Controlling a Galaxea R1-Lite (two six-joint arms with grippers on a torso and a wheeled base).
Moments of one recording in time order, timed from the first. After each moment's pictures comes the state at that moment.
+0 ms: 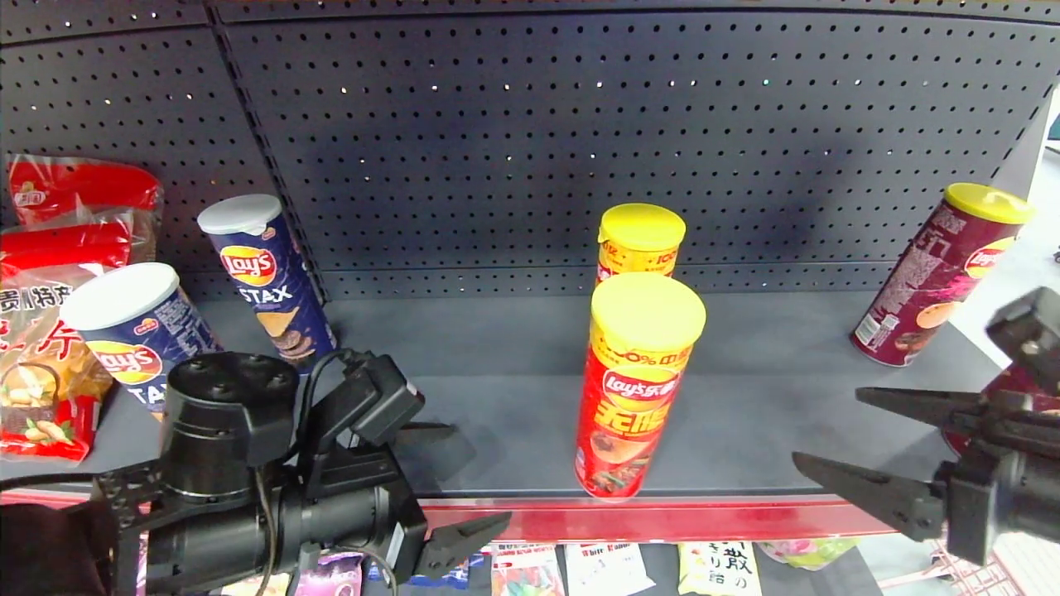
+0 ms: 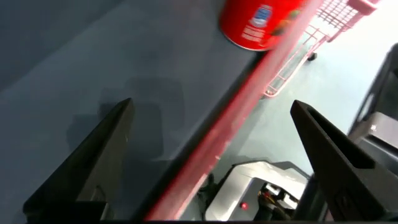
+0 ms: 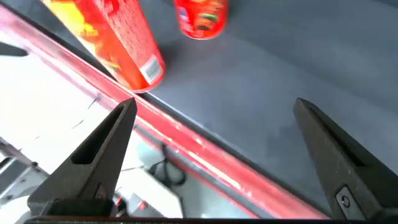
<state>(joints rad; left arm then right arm) -0.64 1.59 -0.44 -0.69 -0.30 0.09 0.48 1.08 -0.54 -0.13 0.07 -0.06</state>
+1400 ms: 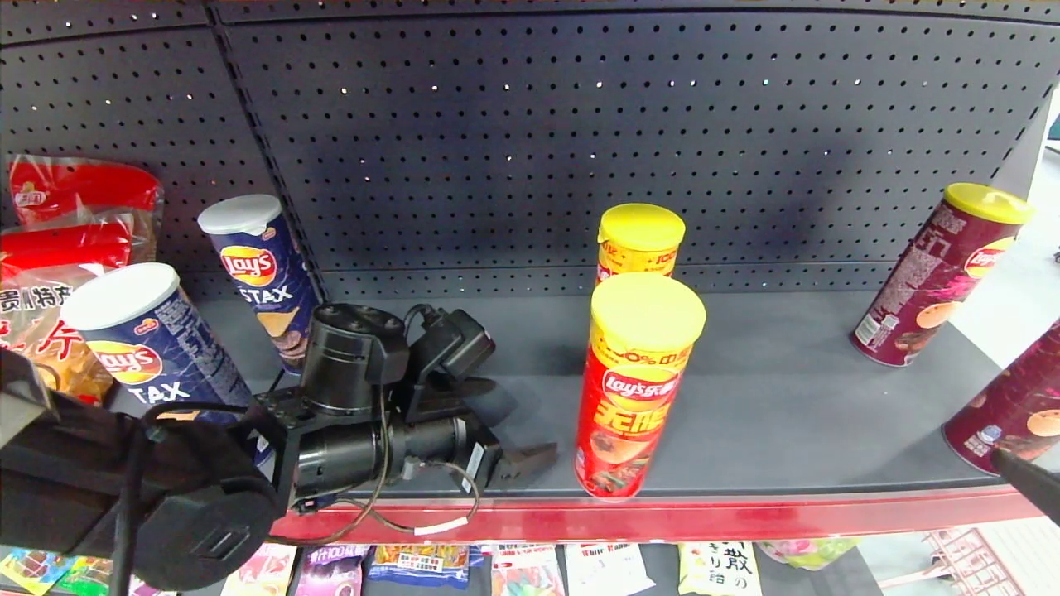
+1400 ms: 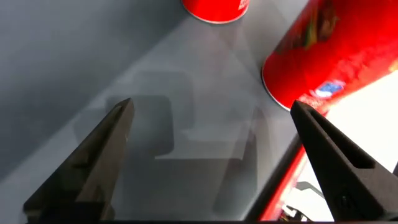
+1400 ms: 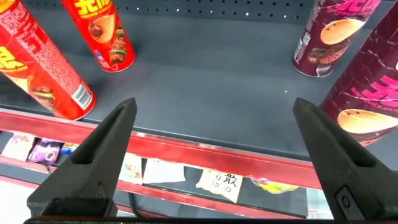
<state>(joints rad) -0.64 1.82 -0.68 -0.69 -0.26 0.10 0.24 0.67 -0.38 -0.13 -0.03 0.02</state>
